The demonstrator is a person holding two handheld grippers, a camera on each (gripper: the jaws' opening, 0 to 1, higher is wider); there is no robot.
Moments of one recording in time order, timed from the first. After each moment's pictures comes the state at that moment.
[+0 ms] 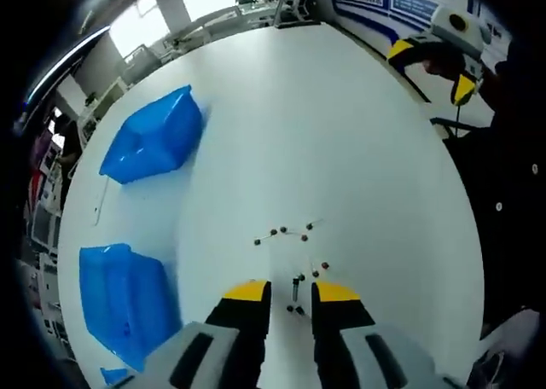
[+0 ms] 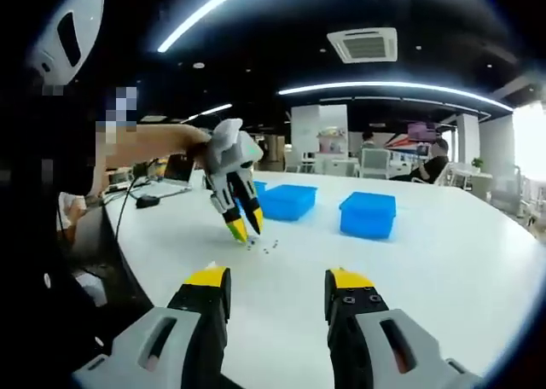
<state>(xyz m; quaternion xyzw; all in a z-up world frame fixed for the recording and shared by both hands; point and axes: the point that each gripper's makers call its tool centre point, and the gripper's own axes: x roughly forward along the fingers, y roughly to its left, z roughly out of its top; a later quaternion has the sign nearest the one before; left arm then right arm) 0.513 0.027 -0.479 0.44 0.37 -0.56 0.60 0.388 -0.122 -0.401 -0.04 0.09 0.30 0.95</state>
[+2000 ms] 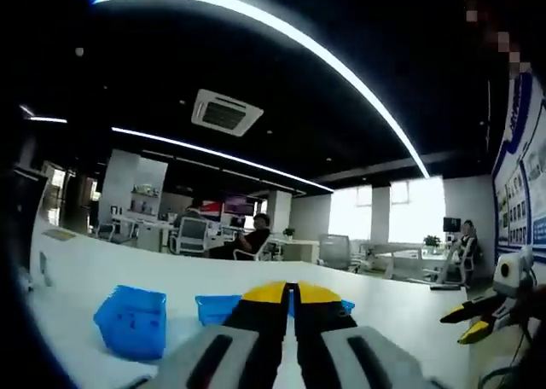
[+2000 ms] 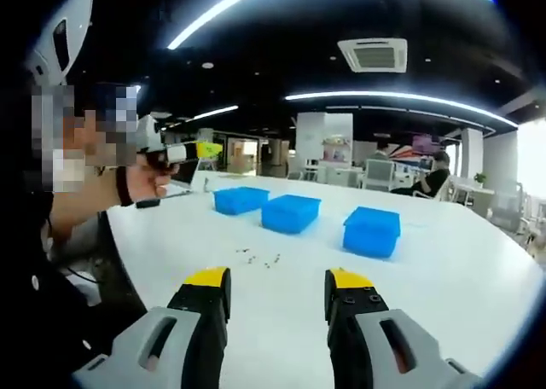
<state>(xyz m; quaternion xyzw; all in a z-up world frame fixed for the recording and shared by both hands) 0.520 0.115 -0.292 -0.08 -0.07 -0.26 0.96 0.395 -0.109 -0.384 -0.06 0.07 0.31 0.95</state>
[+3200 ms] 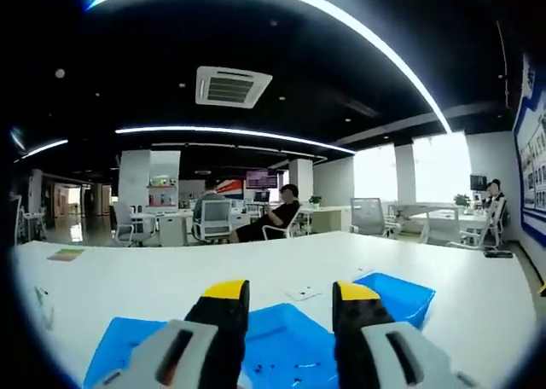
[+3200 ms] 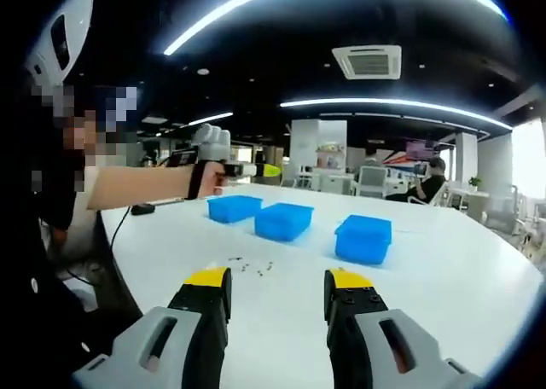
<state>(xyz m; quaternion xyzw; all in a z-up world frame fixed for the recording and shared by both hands) 0.650 0.102 -0.315 0.00 0.02 -0.21 0.98 0.397 -0.118 -0.374 -0.06 0.06 0.29 0.95</state>
